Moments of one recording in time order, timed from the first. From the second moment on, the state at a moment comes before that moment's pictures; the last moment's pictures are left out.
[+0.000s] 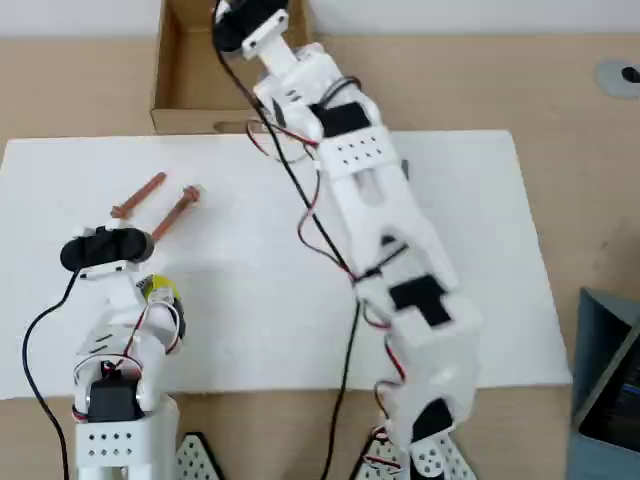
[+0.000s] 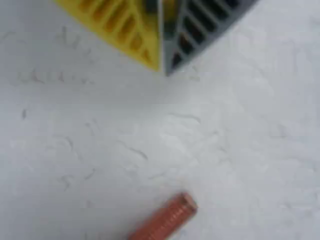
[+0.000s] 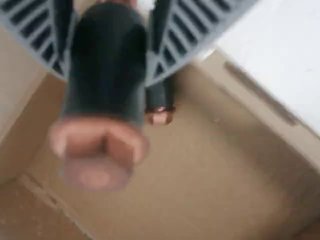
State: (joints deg) left arm -6.6 -104.1 95.9 55.7 -1.1; right arm -24.8 25.9 -23.3 35.3 15.1
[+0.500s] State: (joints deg) left arm -6.6 -104.1 95.9 55.7 -1.1; right arm -24.2 58.5 -65.5 39.1 26.2
